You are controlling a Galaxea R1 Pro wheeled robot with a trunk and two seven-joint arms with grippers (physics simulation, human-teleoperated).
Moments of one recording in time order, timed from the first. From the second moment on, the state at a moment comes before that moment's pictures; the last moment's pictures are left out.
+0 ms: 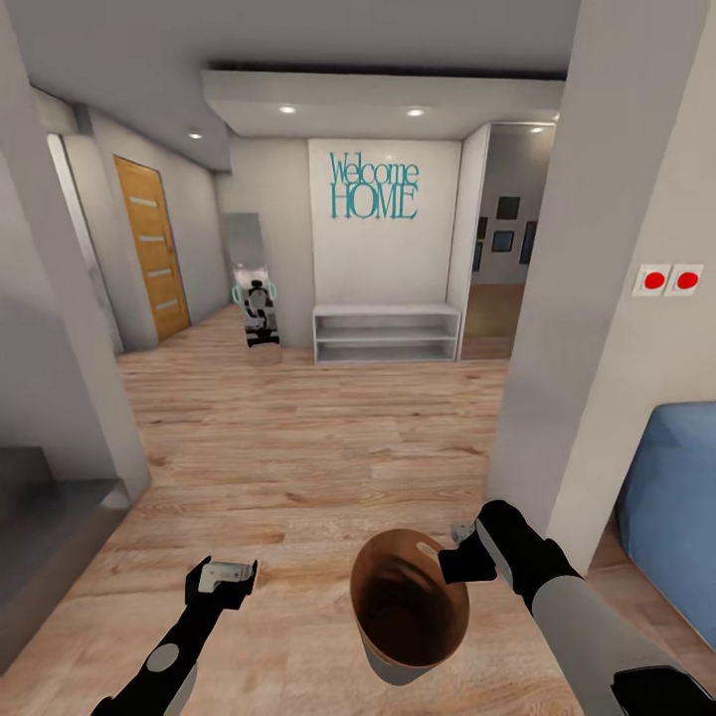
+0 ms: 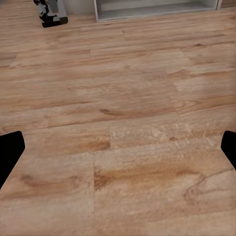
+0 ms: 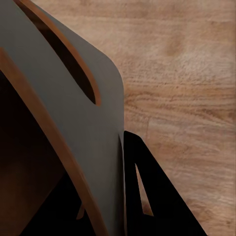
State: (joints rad) left arm -0.39 0.08 -0.05 -0.59 0.02 -0.34 -0.04; right arm -0.77 -0.03 0.12 -0.57 0.02 1.04 0.32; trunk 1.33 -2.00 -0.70
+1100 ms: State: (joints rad) left arm -0.39 0.08 -0.05 -0.60 0.02 -0.34 -0.04; right arm -0.77 0.01 0.16 -0.57 0.02 1.04 0.32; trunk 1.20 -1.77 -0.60
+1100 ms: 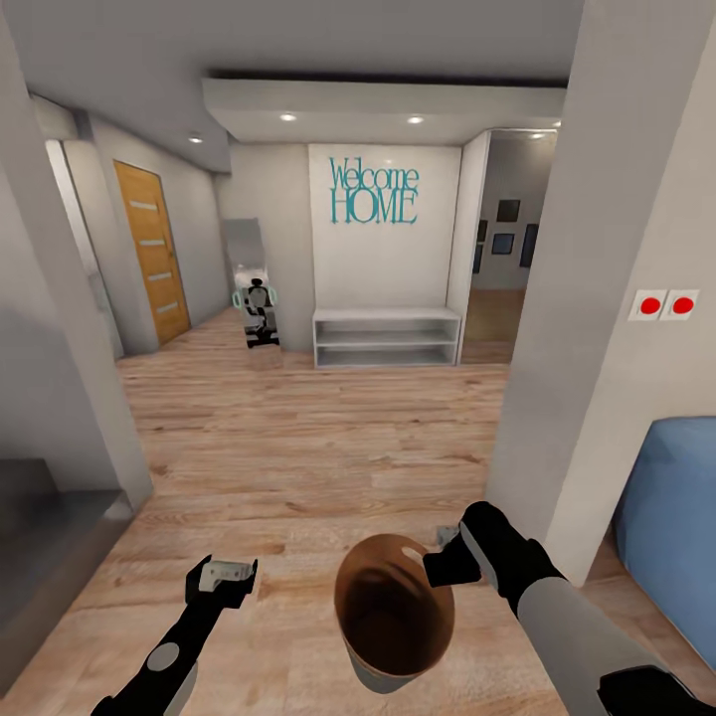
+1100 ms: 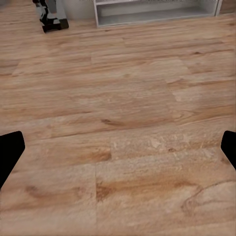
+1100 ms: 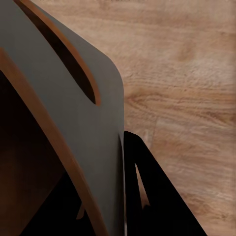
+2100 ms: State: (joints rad) left arm -0.39 0.08 -0.06 -0.60 0.02 -0.34 -0.04; right arm -0.77 0.01 0.16 -0.57 0.02 1.04 0.32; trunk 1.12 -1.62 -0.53
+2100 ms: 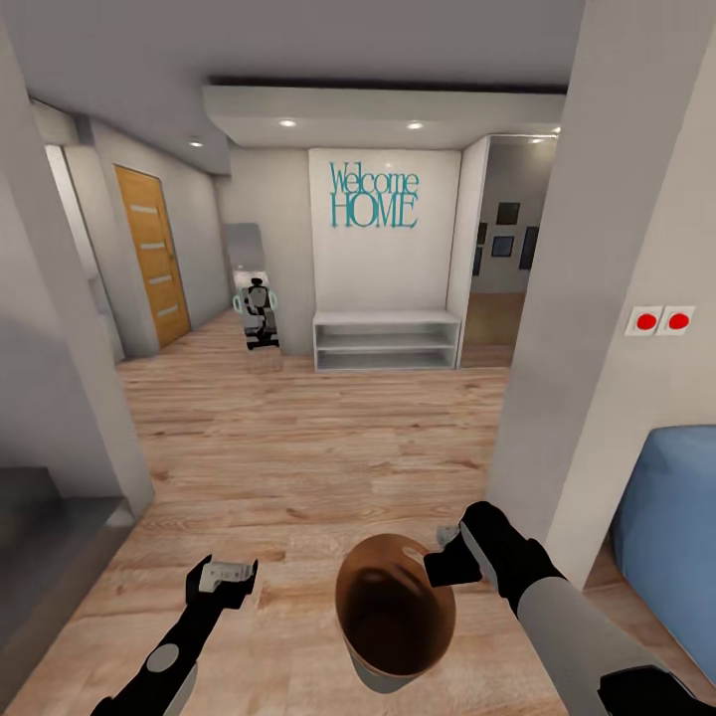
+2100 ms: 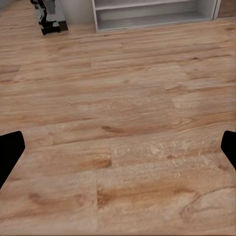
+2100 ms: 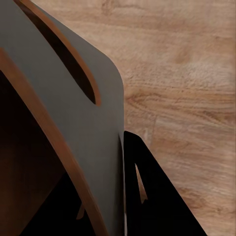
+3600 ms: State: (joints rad) left arm -0.38 0.09 -0.05 -0.53 0.01 -0.30 -0.04; right arm -0.73 -0.02 0.15 -0.57 0.01 1.05 0.30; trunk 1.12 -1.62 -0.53
